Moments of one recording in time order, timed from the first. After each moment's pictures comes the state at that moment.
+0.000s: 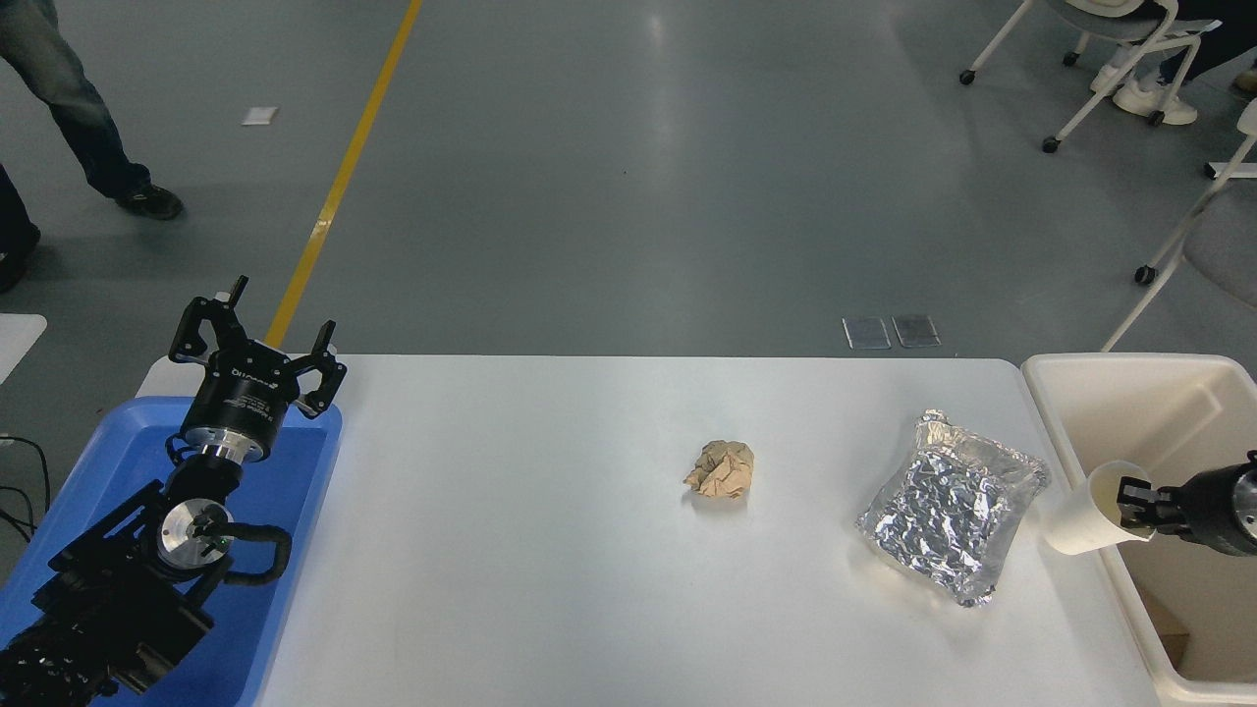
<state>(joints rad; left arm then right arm) -0.57 0.28 -0.89 -0.47 -0.07 -0.59 -0.41 1.33 -0.62 -1.46 0.84 -0.15 0.21 0.38</state>
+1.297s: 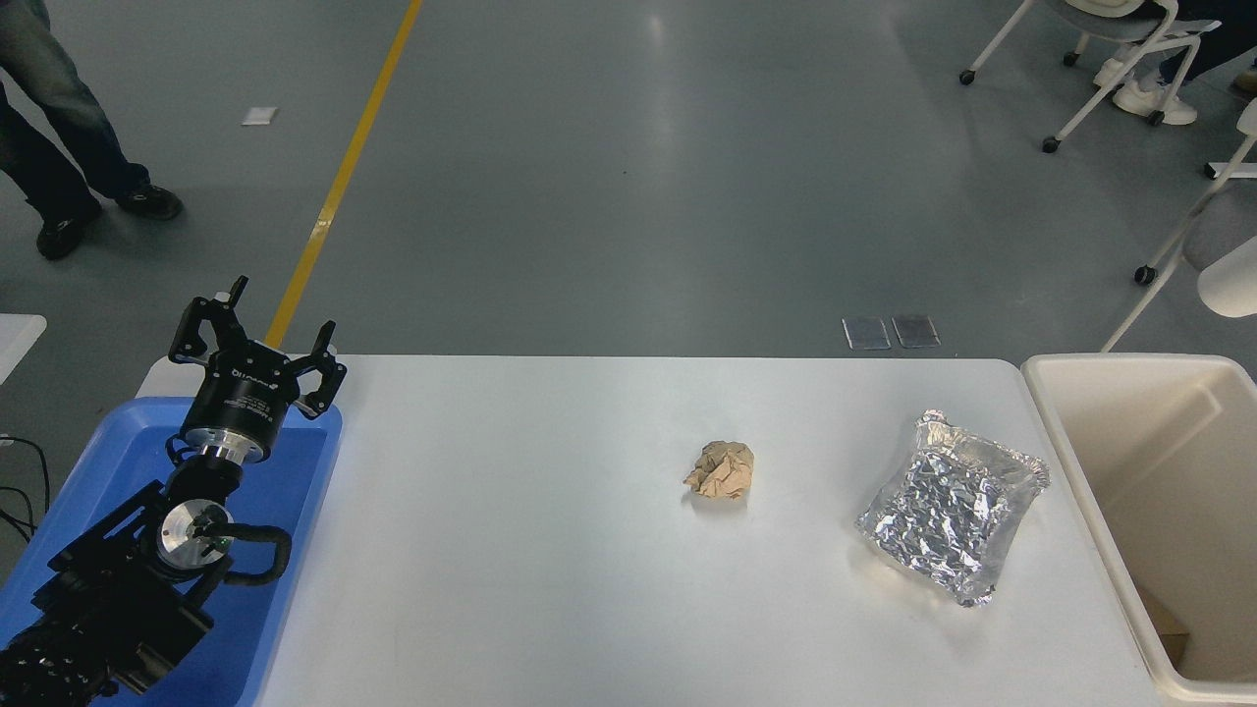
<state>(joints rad) -0.57 0.28 -0.89 -0.47 -0.07 -0.59 -0.41 2.13 -0.77 -1.74 1.09 -0.39 0.26 0.40</state>
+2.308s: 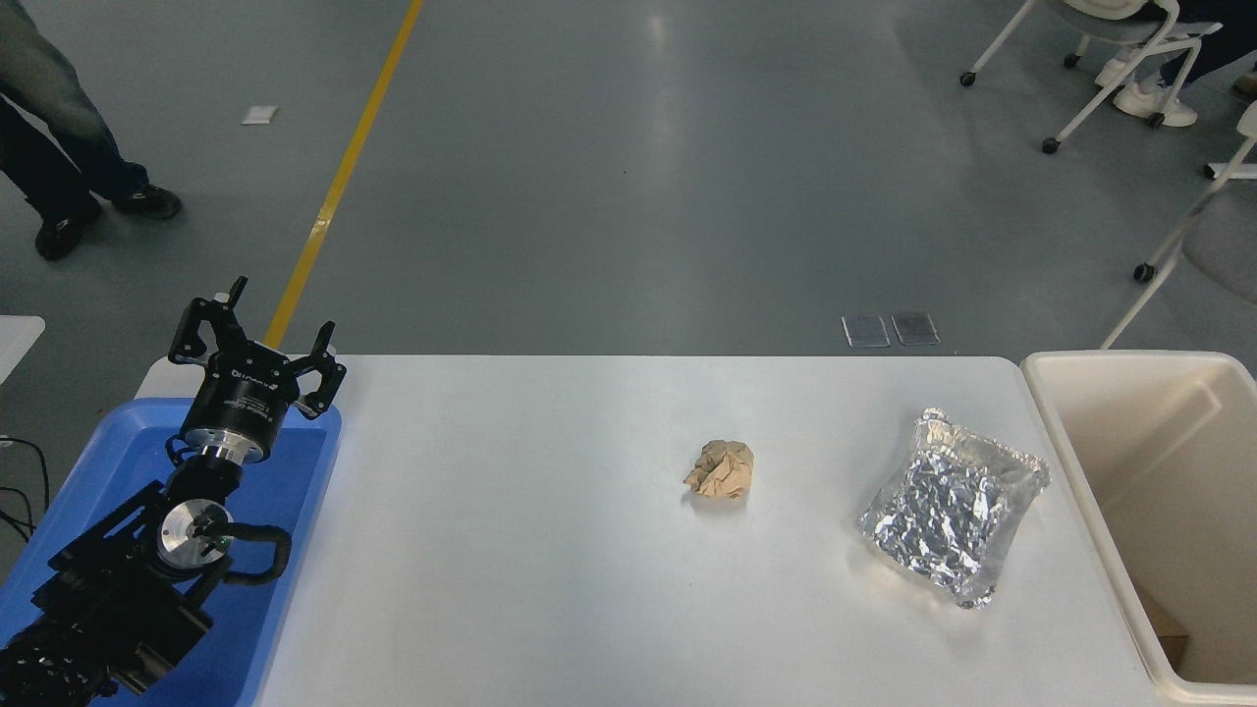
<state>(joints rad) -0.57 0.28 -0.89 -0.47 -0.07 -0.59 -0.41 0.96 -0.65 -1.11 0.27 0.13 0.10 0.02</state>
